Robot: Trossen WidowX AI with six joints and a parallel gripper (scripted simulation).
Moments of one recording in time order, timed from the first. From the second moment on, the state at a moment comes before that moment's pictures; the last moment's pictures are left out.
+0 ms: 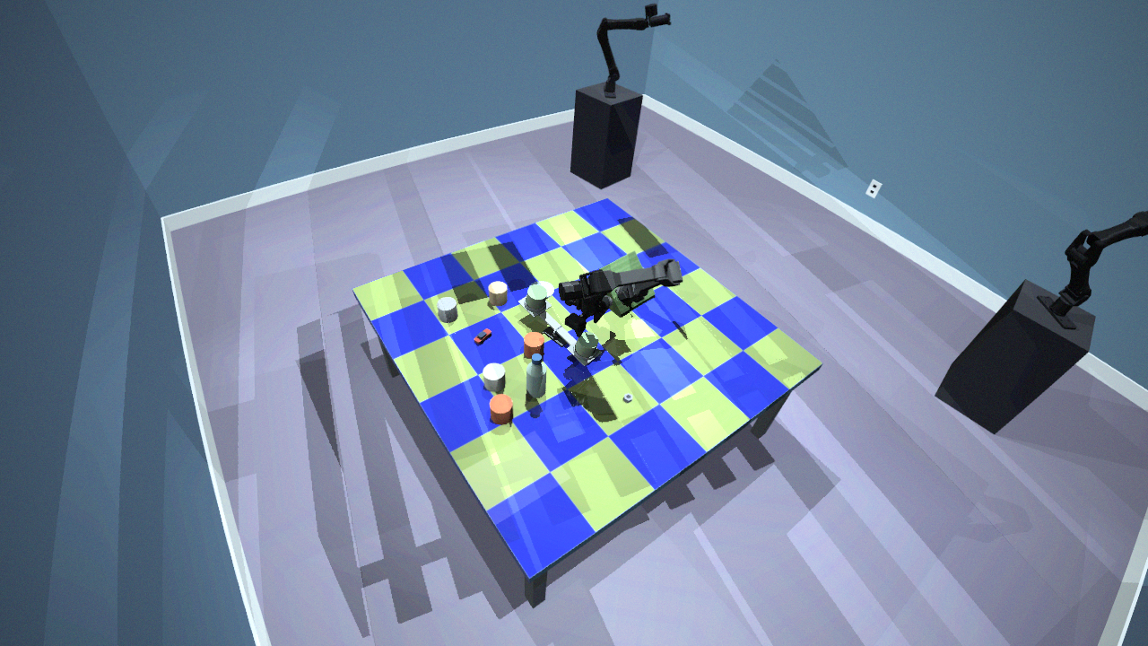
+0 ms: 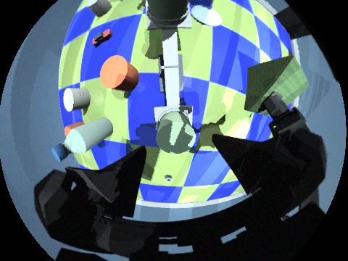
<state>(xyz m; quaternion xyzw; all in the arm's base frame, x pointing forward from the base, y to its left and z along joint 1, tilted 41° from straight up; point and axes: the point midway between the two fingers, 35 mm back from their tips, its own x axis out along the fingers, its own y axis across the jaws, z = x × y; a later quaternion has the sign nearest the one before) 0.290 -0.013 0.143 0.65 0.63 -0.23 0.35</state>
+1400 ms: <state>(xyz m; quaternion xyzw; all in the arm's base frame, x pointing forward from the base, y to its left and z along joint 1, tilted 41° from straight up) 0.298 0.032 0.106 0.65 0.63 -0.27 0.32</state>
